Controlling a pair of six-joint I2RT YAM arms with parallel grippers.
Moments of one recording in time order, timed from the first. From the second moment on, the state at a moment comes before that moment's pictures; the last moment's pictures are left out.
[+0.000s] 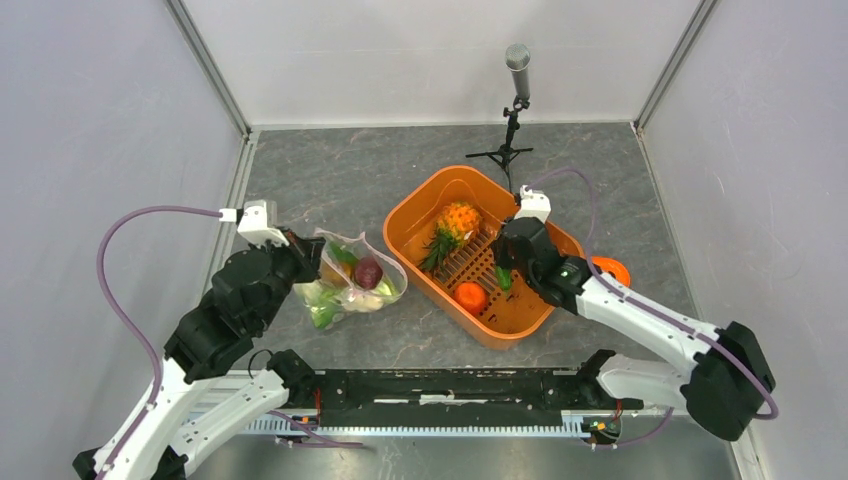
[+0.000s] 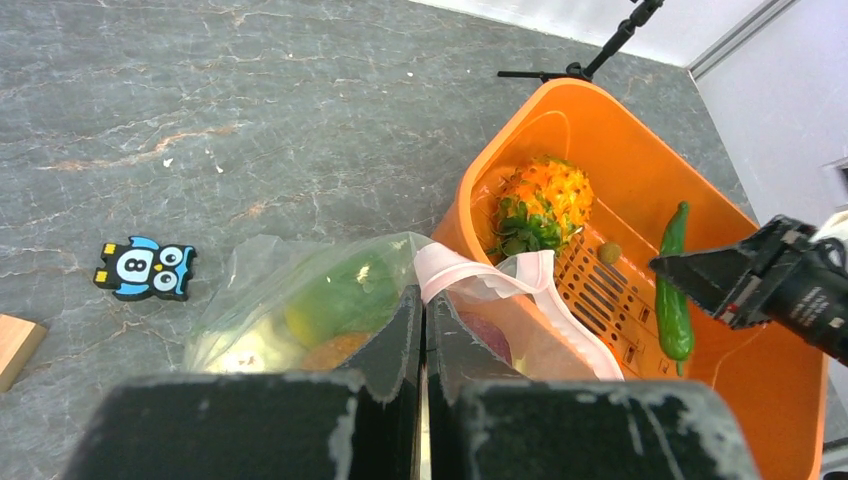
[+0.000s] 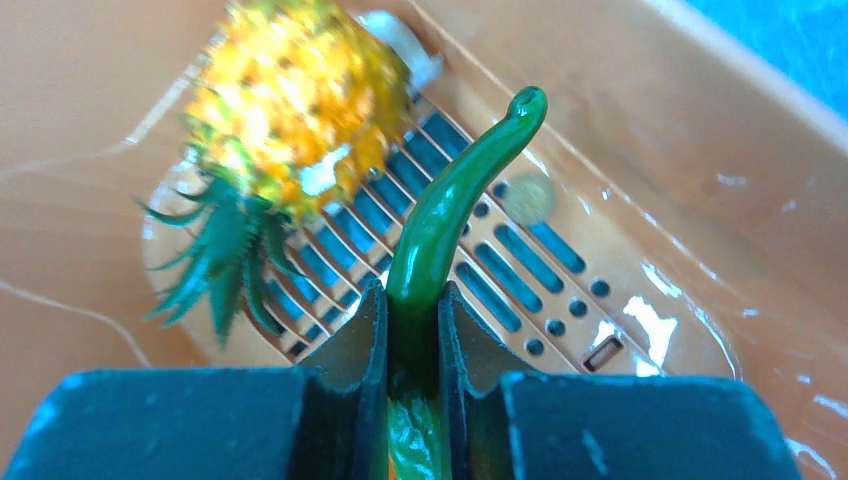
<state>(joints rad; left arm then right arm) -0.69 0.53 0.96 -0.70 -0.47 -0.50 0.73 1.18 0.73 -0.24 0.44 0.61</state>
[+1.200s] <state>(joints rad) -0.69 0.59 0.97 -0.68 -0.33 -0.51 0.93 1.18 0.67 0.95 -0.55 0.29</state>
